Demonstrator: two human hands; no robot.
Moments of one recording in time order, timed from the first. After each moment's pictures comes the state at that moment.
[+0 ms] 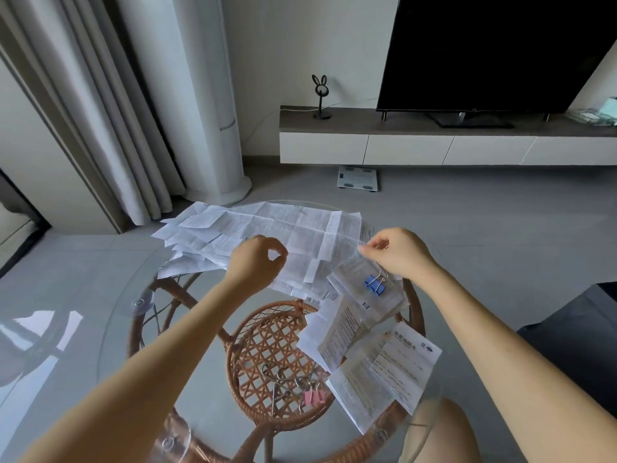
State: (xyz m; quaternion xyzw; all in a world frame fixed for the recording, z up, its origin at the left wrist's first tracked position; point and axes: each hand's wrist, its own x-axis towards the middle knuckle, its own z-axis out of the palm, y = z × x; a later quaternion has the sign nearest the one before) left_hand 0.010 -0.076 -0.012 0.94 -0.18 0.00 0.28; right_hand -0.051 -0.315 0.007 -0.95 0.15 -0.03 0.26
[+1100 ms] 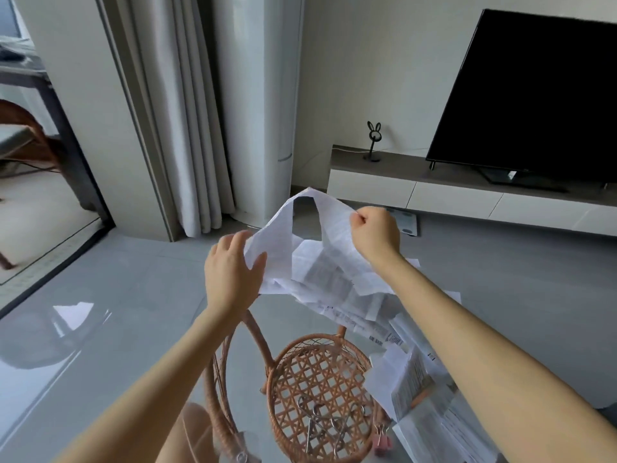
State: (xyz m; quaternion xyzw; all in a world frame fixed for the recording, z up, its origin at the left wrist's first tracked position) left_hand 0.014 0.054 0.012 0.90 -0.01 0.25 0.35; right_hand 0.030 -0.152 0.076 -0.91 0.11 -0.20 0.34
